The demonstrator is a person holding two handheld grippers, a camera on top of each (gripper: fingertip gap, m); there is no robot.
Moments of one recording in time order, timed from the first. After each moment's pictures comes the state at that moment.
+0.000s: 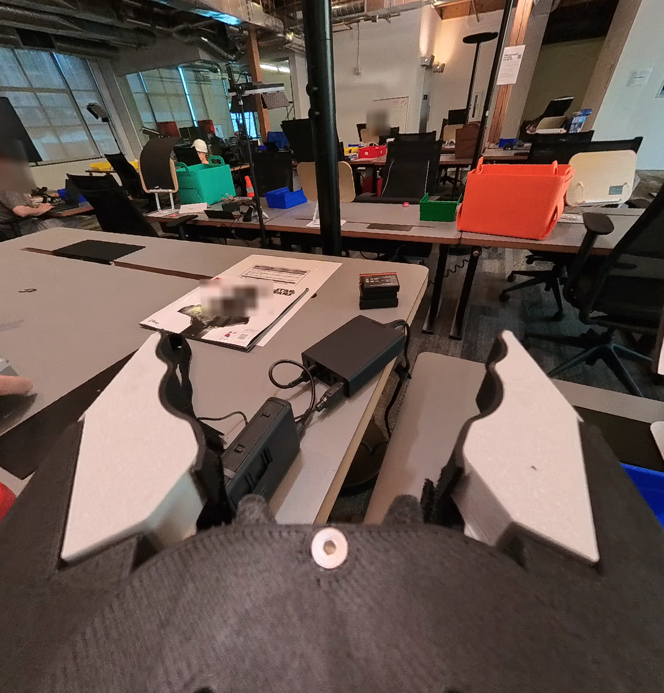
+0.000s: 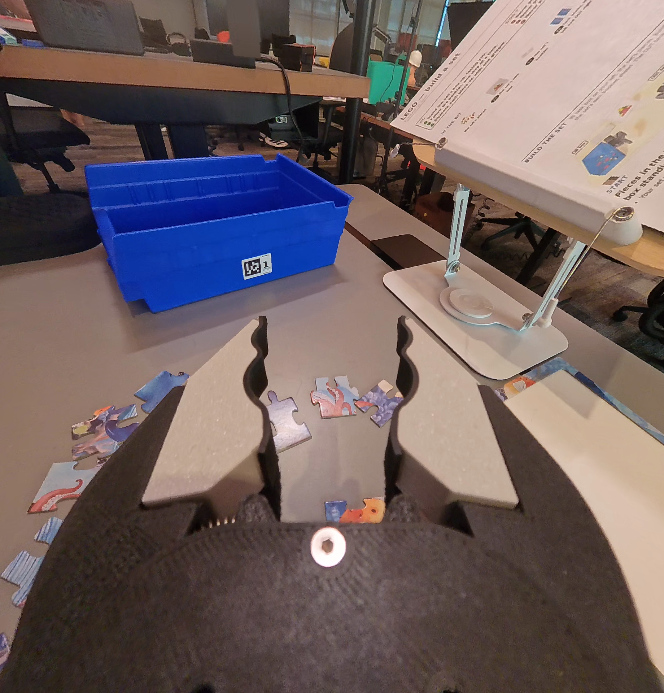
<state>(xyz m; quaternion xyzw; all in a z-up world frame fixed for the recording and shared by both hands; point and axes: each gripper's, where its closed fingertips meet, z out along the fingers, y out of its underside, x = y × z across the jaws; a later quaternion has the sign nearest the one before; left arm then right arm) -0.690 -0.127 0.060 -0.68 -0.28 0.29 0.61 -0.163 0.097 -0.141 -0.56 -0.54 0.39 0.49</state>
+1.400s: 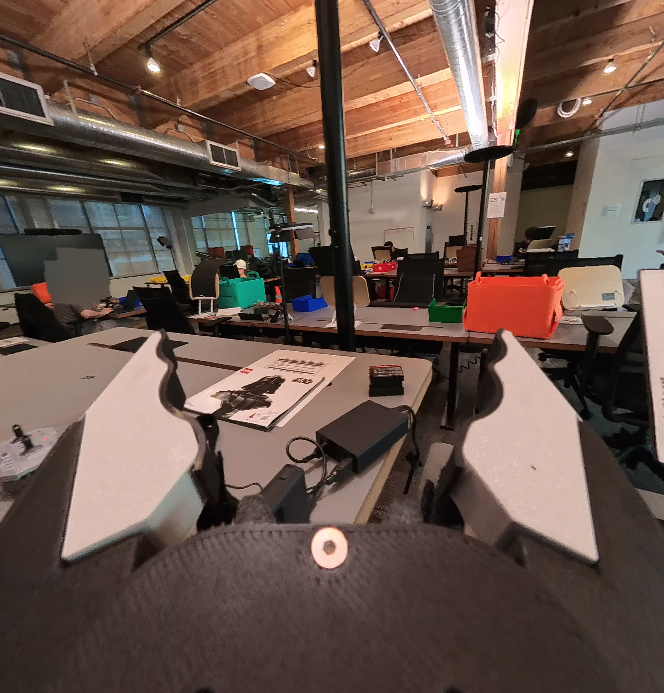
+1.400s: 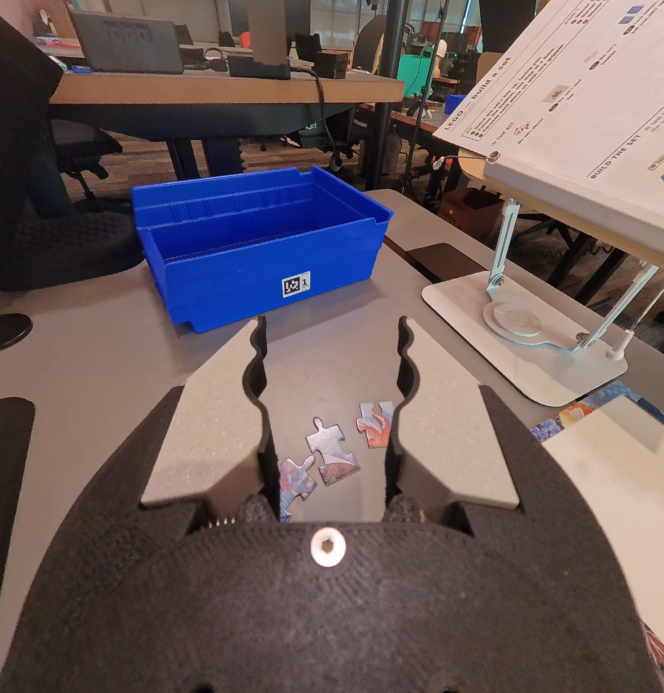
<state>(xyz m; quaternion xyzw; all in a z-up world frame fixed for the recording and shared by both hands) -0.660 -0.150 0.125 -0.57 -0.24 0.36 0.70 -0.189 0.061 -0.130 -0.56 -0.55 0.41 0.47</state>
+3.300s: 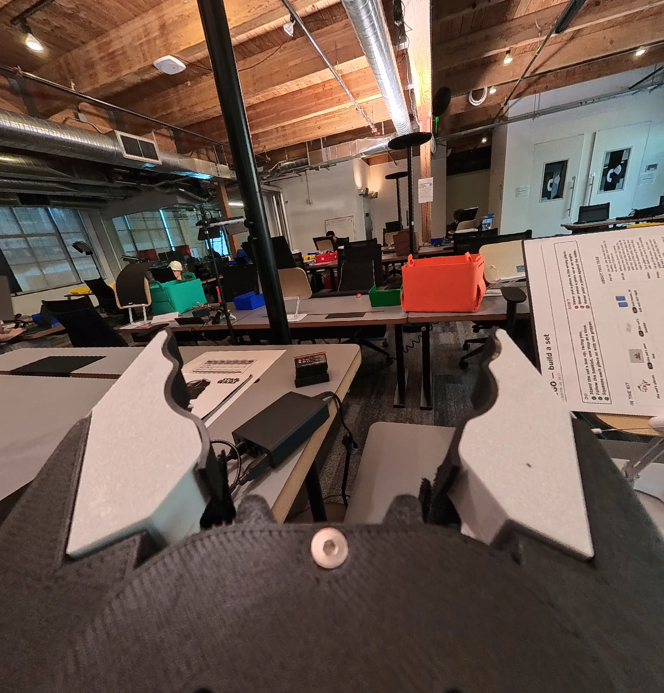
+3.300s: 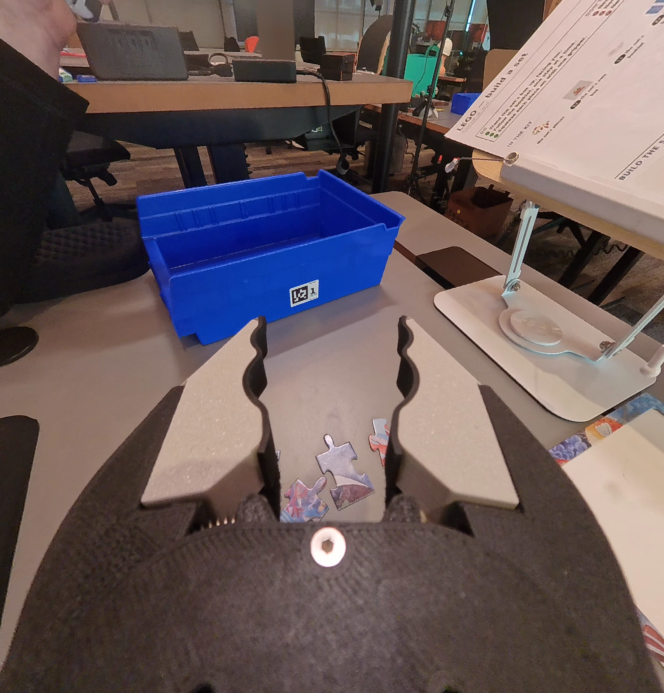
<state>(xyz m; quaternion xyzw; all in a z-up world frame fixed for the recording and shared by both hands) -0.606 -0.087 0.106 -0.61 -0.17 0.31 0.71 -0.208 0.056 -0.131 -0.56 -0.55 0.42 0.46</state>
